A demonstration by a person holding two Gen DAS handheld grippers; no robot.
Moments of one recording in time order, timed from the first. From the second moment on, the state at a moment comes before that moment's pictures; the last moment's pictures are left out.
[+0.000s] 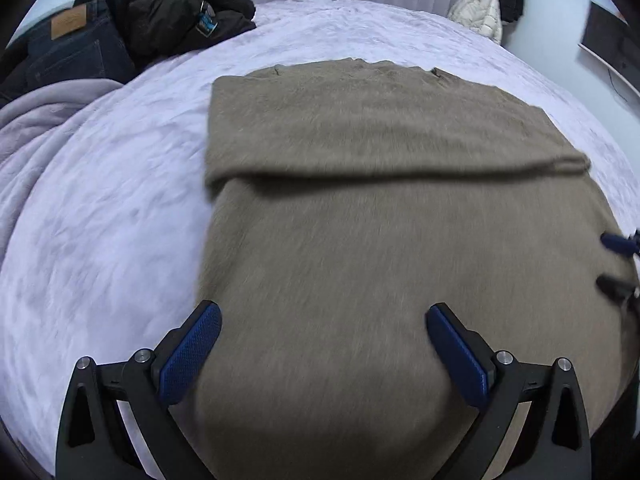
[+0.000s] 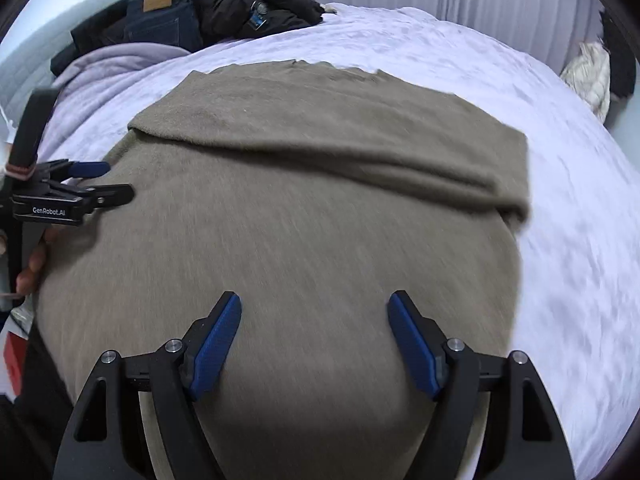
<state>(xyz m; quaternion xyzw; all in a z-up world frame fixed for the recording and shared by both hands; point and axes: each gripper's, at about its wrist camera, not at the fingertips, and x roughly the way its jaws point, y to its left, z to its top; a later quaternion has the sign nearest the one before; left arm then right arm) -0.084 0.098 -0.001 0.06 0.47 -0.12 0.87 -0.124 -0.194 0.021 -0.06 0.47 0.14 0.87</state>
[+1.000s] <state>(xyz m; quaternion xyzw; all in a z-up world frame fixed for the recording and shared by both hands) -0.210 0.096 -0.006 0.17 0.47 -0.18 0.85 -0.235 -0.179 0.006 -0.25 0.38 0.24 0.85</state>
